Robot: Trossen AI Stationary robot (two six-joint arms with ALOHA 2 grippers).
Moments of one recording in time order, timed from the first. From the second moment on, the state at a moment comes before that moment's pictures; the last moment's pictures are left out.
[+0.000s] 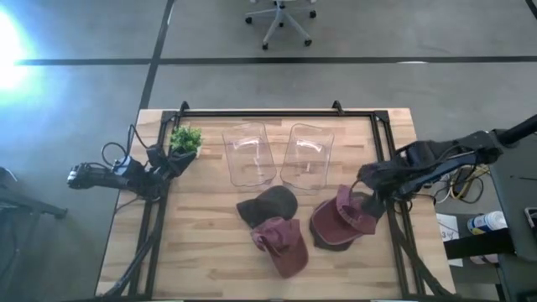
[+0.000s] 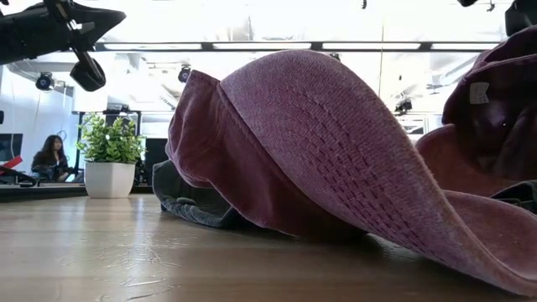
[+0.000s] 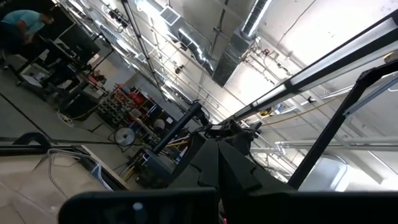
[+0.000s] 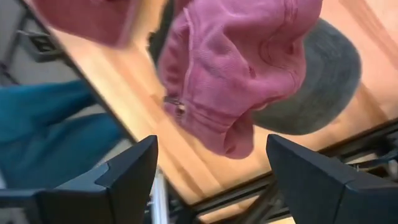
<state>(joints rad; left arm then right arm) -0.13 0.05 0.03 0.47 -0.38 -0.59 0.29 1.04 1.14 -1.35 -0.23 1.06</state>
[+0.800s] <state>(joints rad) -0.13 0.05 0.03 0.48 -0.38 -0.58 0.31 1.05 0.94 -1.16 -0.15 1.11</state>
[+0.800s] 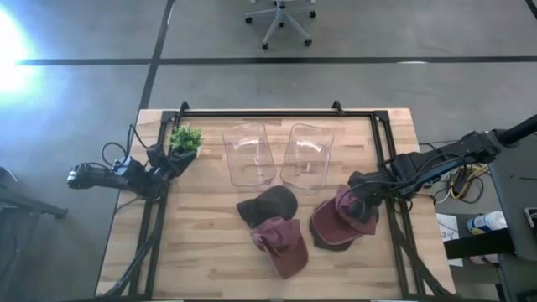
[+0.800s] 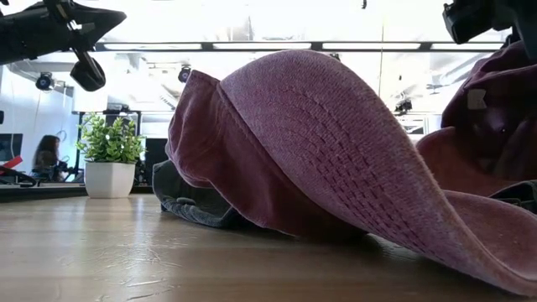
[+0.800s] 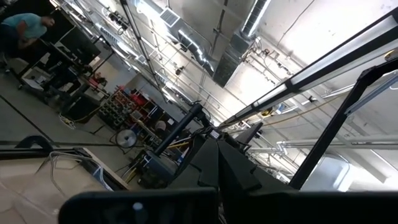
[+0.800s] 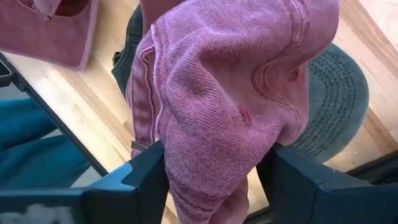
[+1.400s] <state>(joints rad) -0.13 0.05 0.03 0.51 -0.39 -0.60 0.31 1.06 0.91 -1.14 -0.15 1.07</state>
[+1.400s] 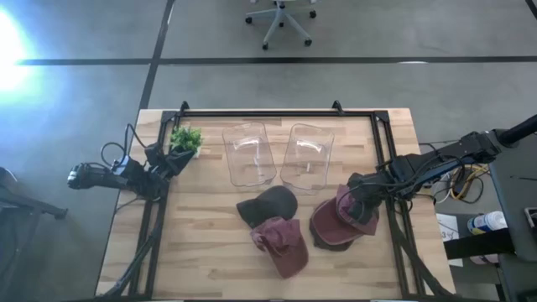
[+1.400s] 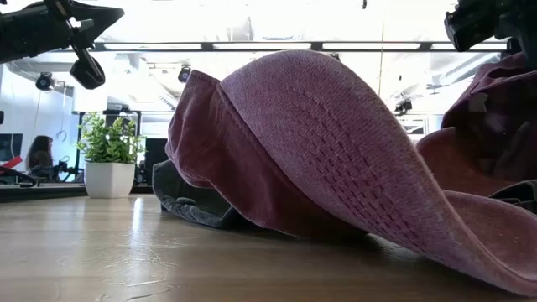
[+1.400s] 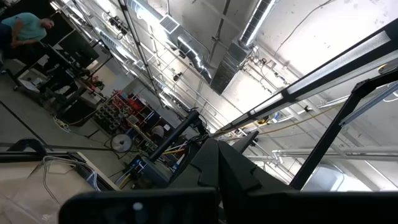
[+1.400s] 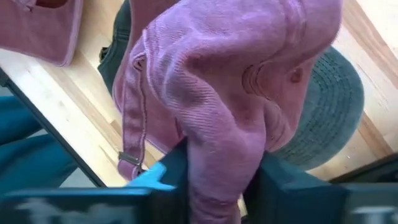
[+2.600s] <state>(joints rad) -0.13 0.09 0.03 0.50 -0.39 -0.66 0.31 1.19 1.47 -1.57 0.08 1.10</state>
